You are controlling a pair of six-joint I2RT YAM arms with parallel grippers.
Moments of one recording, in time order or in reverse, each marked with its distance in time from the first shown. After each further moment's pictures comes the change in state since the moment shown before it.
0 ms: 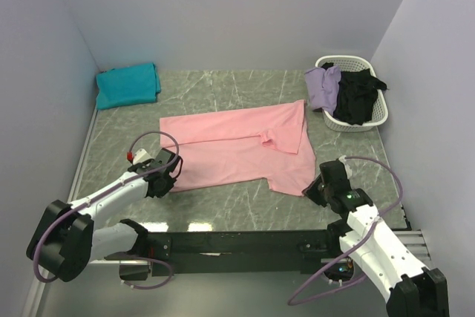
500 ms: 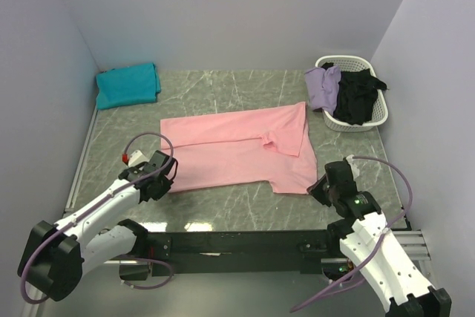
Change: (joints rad) left arm 0.000 -0.143 0.000 -0.098 0.026 0.014; right arm 0.000 -0.132 0.068 -0.142 0.050 0.005
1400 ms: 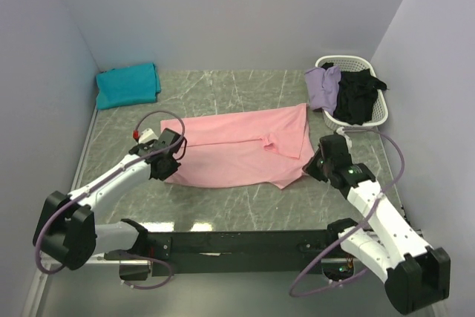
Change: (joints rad) left arm 0.003 0.203 0.233 -0.018 -0.013 0.102; right arm 0.000 0.294 0.229 0.095 -0.017 -0.137
